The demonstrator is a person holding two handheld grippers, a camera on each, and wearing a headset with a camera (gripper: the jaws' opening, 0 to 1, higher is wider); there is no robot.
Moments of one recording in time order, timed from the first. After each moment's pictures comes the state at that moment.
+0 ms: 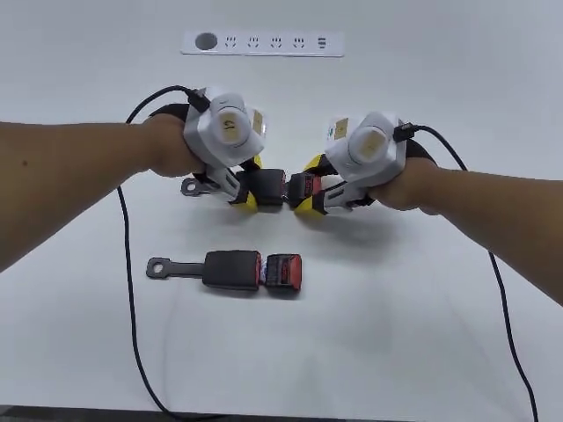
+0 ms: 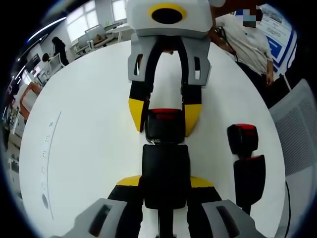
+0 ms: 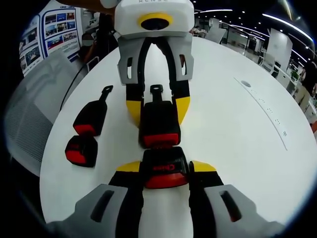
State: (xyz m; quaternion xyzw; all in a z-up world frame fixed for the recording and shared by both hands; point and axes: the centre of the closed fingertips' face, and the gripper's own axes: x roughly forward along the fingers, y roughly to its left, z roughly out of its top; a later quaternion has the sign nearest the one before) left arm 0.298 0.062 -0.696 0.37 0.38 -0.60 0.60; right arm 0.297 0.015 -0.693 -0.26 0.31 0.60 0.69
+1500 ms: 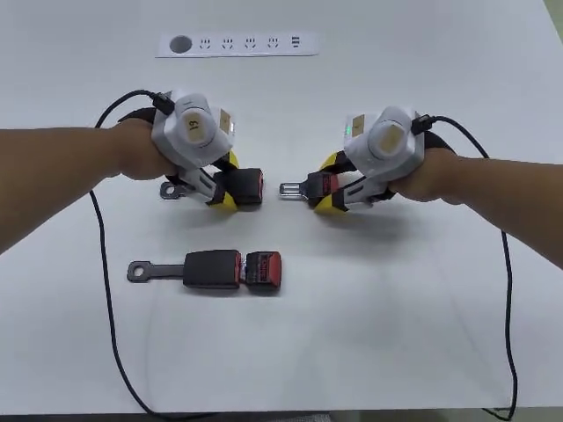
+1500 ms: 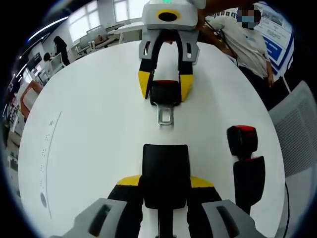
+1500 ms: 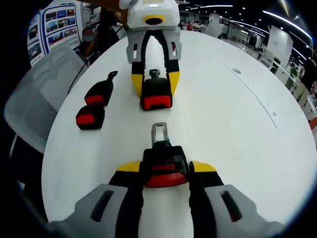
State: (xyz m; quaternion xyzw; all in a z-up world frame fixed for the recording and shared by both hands) left arm 0.294 0.059 -0.693 0.36 0.38 -0.61 0.60; right arm 0.295 -0.057 -0.695 -0.28 0.32 0.59 0.68
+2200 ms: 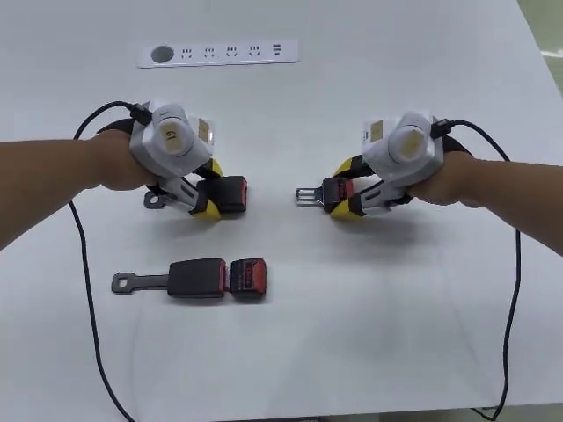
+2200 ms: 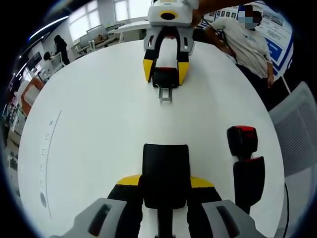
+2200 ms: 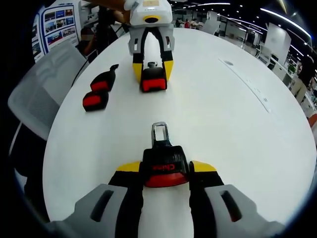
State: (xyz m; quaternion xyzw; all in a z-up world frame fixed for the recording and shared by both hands) left arm 0.294 0.059 -0.690 0.36 0.38 -0.61 0.60; right arm 0.295 -0.102 -0.695 -0.28 0.33 0.58 0.69
